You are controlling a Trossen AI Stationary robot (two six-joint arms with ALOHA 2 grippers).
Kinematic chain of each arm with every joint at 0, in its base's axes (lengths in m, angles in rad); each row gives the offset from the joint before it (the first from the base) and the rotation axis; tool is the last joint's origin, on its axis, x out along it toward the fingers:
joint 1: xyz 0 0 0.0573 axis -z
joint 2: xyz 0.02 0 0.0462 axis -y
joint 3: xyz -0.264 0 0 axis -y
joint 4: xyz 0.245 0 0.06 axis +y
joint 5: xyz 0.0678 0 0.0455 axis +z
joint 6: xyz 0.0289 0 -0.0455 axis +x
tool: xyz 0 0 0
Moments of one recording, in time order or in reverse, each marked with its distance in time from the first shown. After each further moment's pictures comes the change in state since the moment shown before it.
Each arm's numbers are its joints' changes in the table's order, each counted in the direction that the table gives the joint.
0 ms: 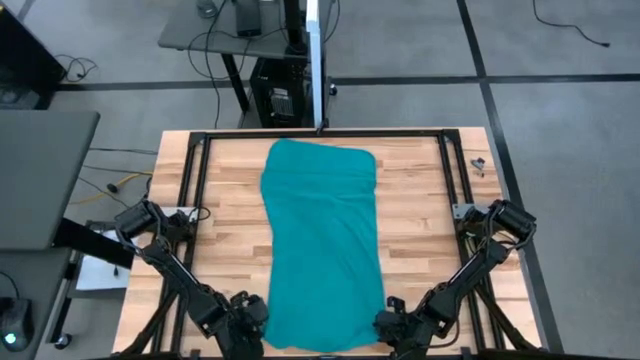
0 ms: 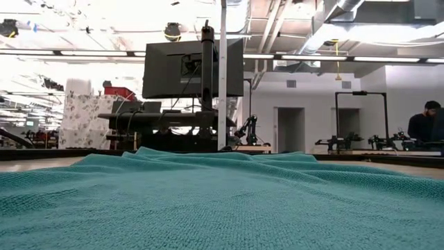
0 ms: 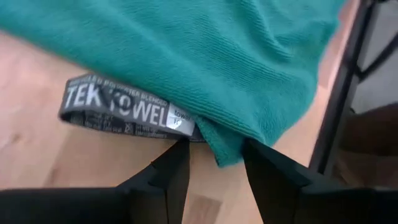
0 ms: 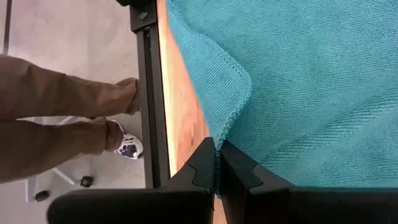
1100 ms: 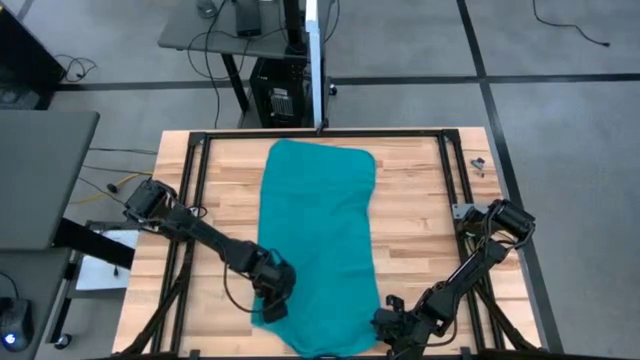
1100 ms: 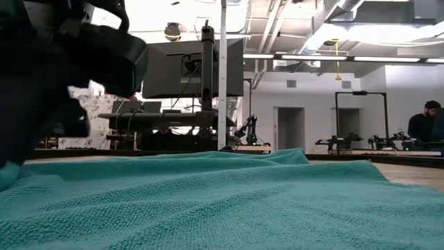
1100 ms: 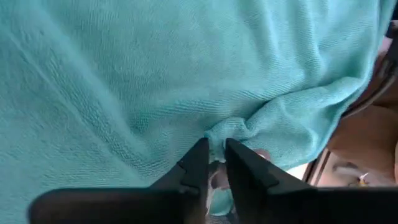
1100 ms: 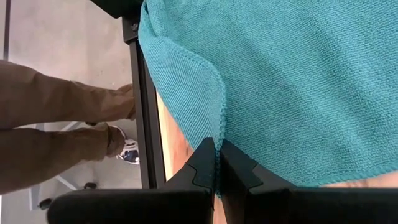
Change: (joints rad) left arm -0.455 0.083 -0.040 -0.016 -0.557 0.421; right arm 0.009 0.000 0.000 0.001 -0.002 0.028
